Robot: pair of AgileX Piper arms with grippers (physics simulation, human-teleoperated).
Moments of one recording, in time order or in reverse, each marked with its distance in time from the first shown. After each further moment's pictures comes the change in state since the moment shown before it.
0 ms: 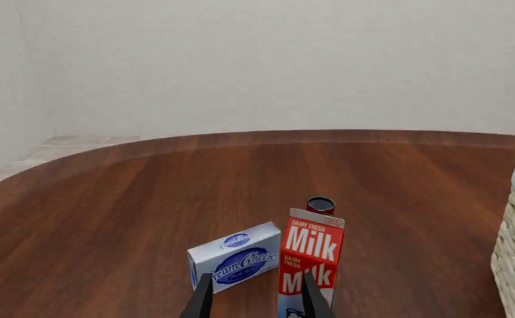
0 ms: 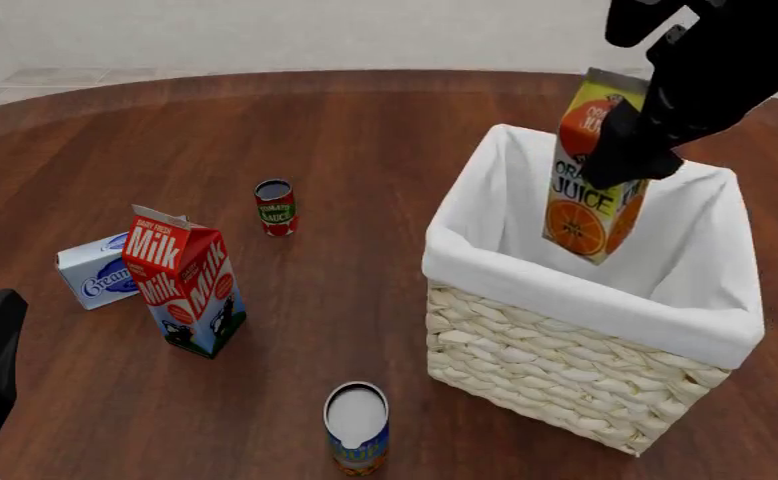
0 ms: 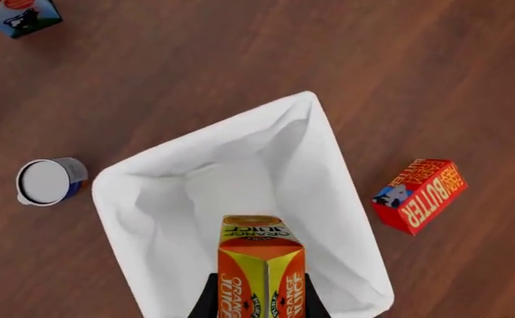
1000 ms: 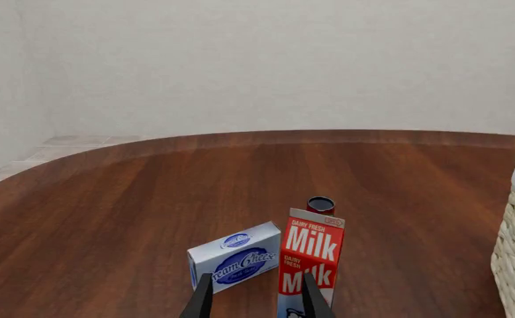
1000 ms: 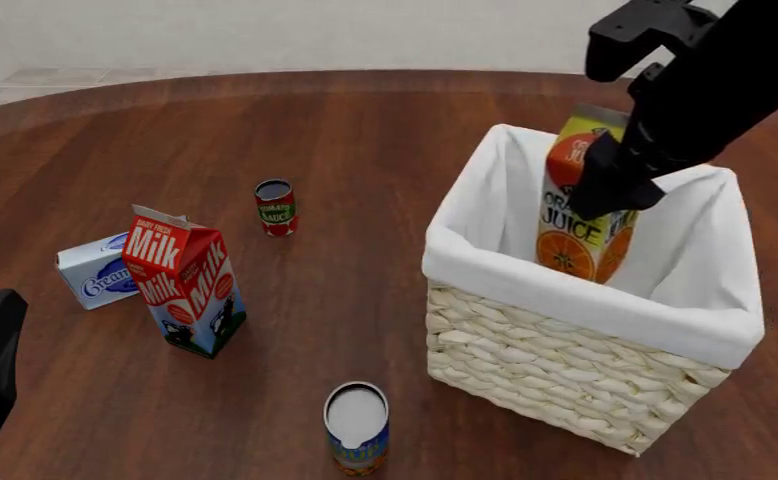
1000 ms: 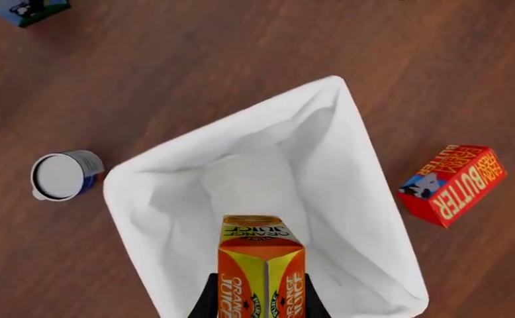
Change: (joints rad) left arm 0.000 0.000 0.000 0.000 0.000; right arm 0.037 0.001 0.063 0.000 0.072
